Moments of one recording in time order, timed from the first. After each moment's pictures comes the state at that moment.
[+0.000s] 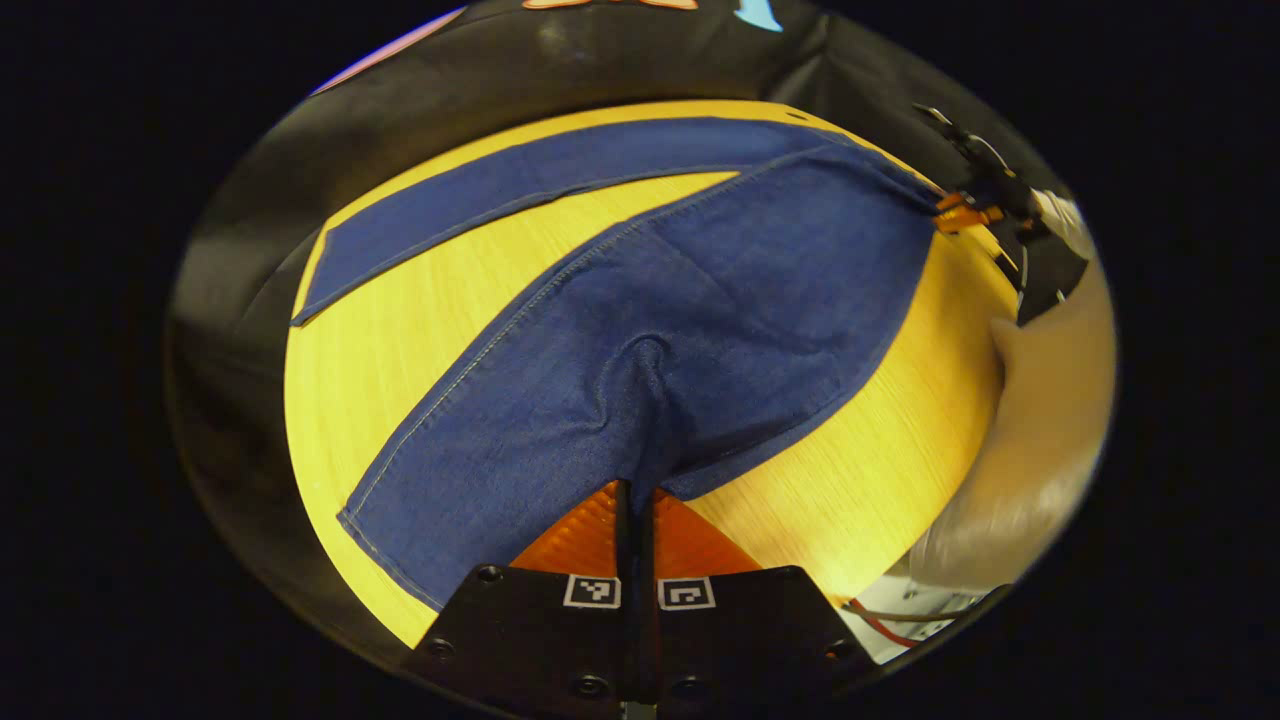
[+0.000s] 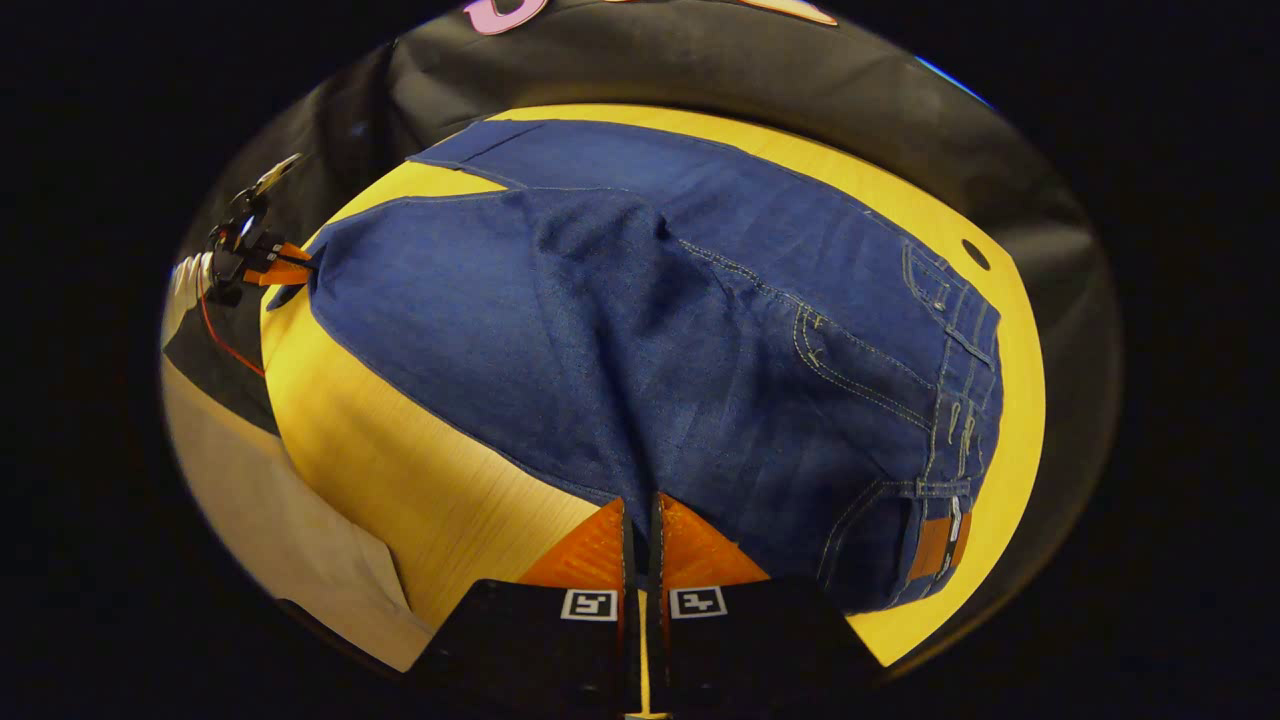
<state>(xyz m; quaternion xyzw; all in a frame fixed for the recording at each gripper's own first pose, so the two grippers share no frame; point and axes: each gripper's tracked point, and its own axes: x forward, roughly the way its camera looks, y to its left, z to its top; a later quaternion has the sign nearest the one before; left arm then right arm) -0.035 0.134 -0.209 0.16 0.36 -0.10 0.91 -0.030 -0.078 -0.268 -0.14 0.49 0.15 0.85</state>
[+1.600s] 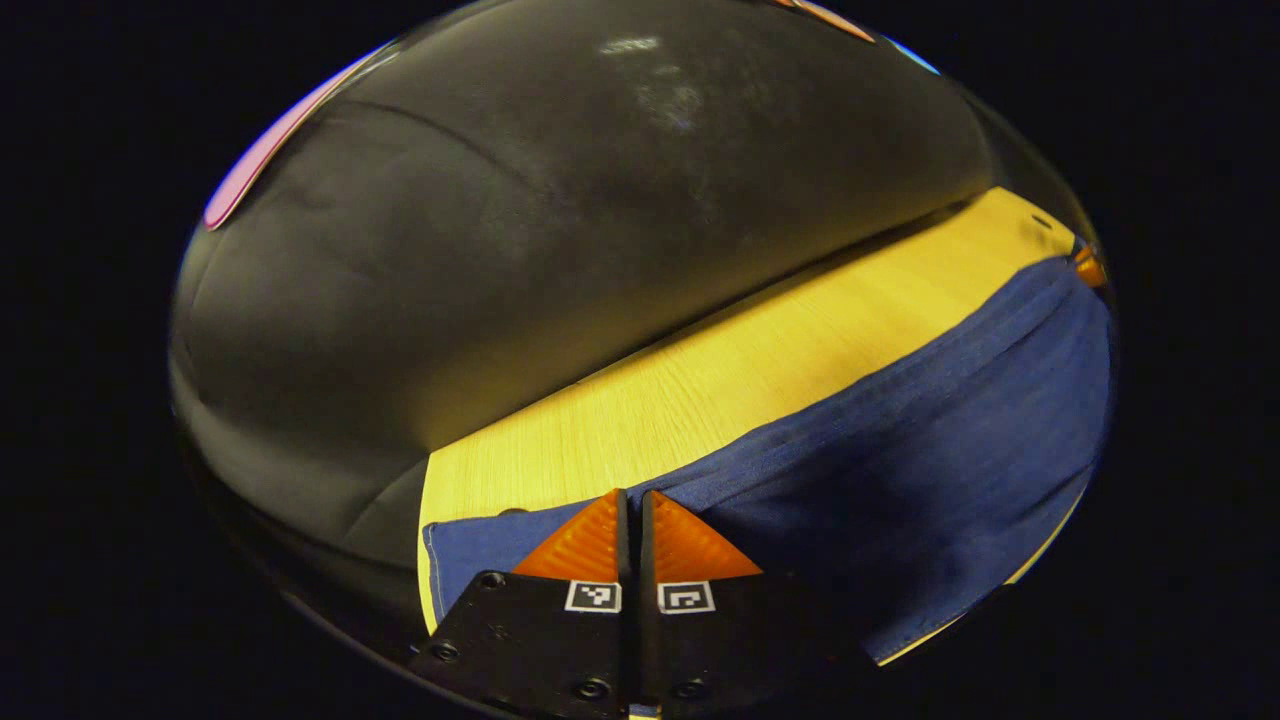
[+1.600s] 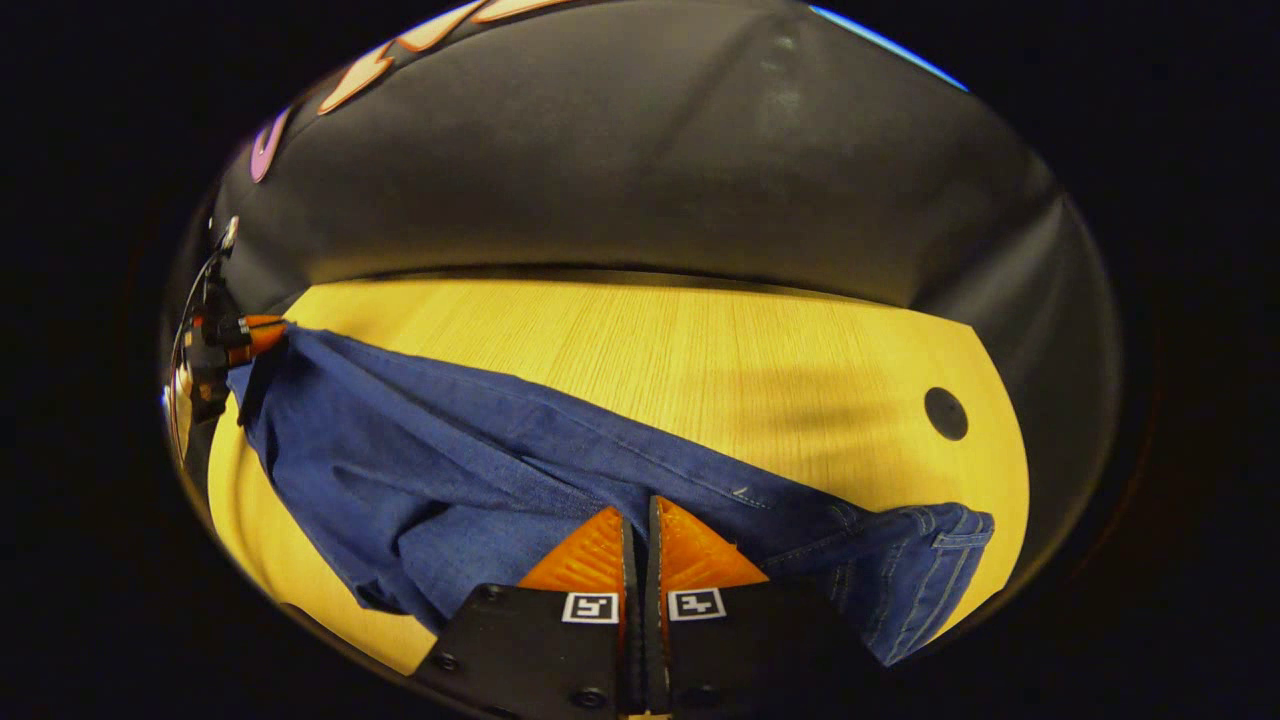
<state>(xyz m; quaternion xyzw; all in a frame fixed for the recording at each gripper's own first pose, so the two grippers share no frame) 0.331 0.155 -0.007 0.27 0.18 0.08 0.94 0.312 -0.132 -0.218 -0.01 0.36 0.01 0.93</state>
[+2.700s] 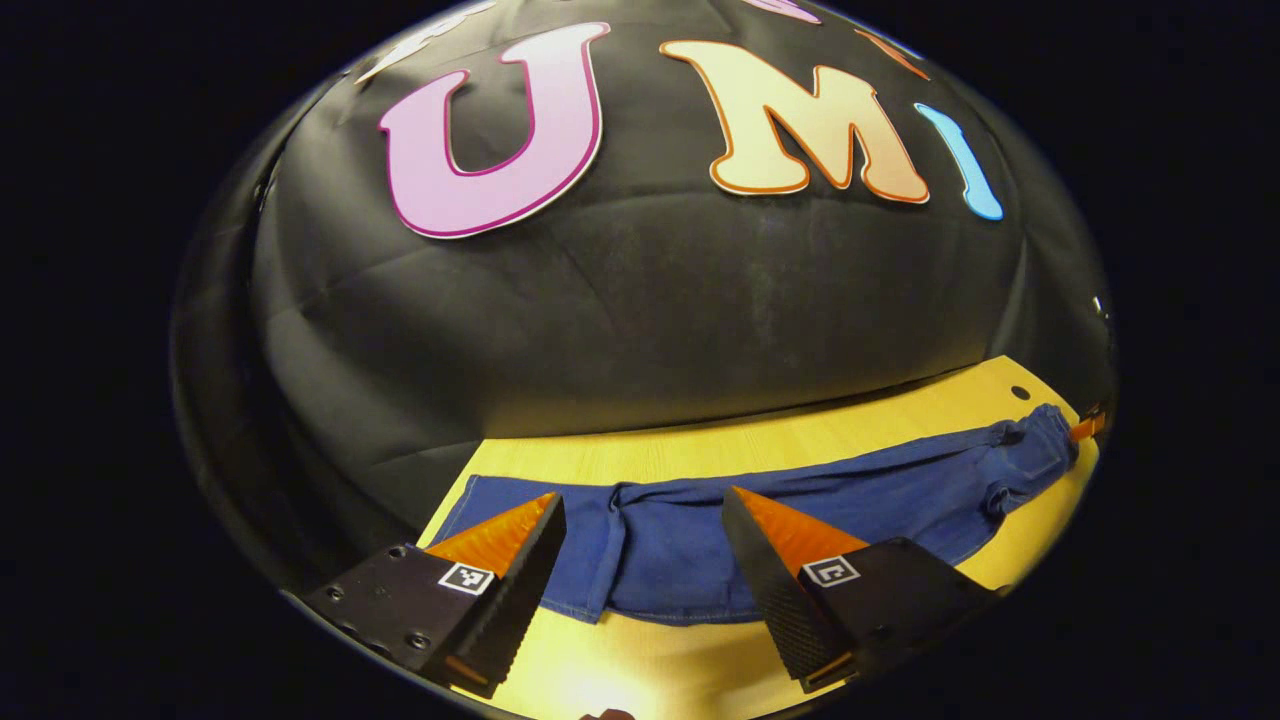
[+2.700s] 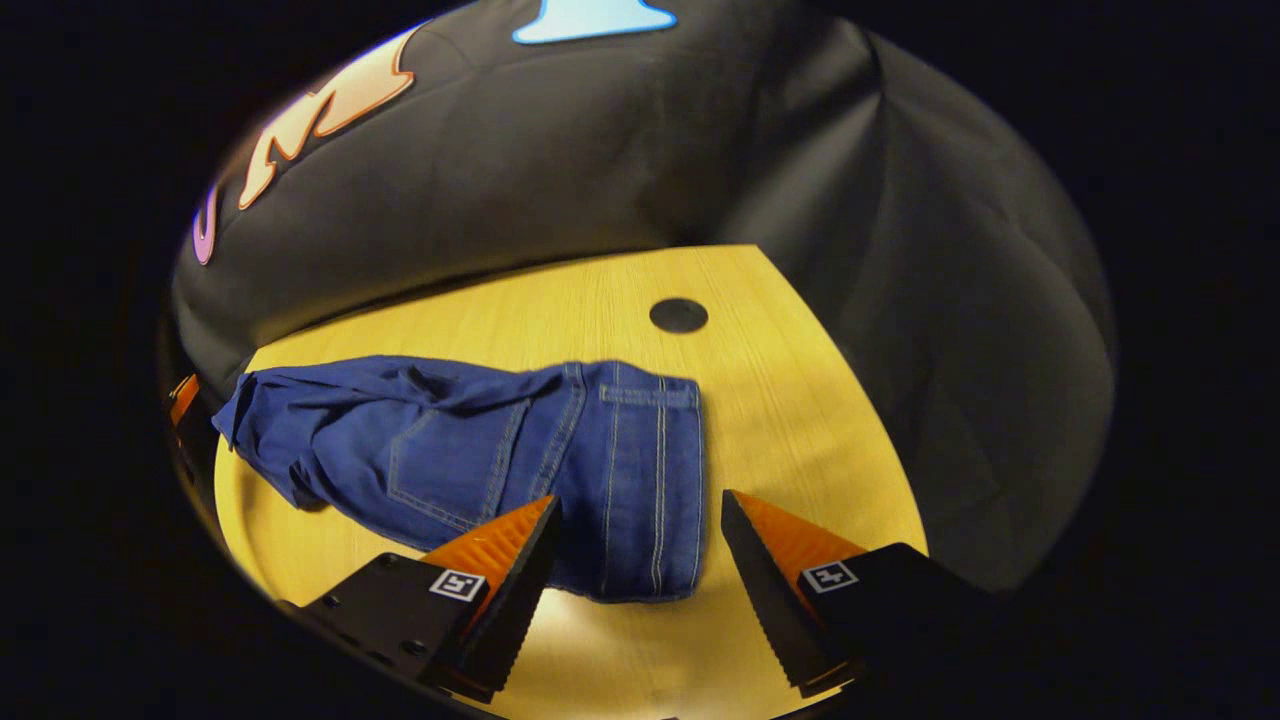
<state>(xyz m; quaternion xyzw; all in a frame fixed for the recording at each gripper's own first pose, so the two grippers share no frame) 0.200 0.083 0.064 0.10 0.03 0.12 0.99 0.164 -0.307 -0.199 0.05 0.37 -0.11 0.92</state>
